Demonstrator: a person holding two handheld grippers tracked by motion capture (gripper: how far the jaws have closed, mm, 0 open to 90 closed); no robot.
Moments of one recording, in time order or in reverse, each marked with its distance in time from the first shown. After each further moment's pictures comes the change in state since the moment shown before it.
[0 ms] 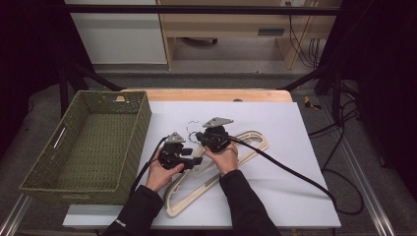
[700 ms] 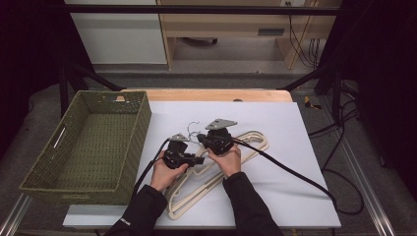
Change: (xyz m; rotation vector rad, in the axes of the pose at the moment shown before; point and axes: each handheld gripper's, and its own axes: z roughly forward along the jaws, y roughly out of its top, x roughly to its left) left arm -0.003 0.001 0.006 0.045 -0.068 -0.084; right arm 0.003 -0.002 -0.018 -0.032 0.021 -0.031
